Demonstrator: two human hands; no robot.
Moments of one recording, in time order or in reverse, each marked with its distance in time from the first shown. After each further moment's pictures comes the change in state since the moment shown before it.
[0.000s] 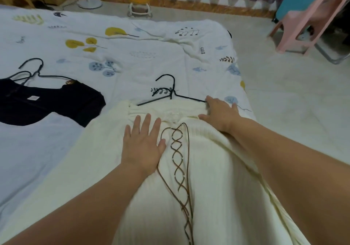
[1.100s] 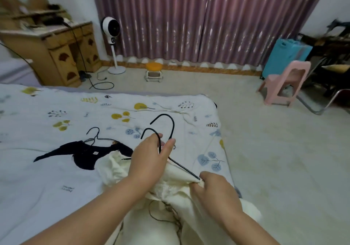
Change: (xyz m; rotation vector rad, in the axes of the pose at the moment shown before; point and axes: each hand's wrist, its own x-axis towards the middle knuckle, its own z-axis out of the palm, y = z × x) left_hand -0.127 0.046 -0.292 -0.696 0.382 -0.042; right_hand -0.270 -0.081 -0.158 0.387 0.143 0.021
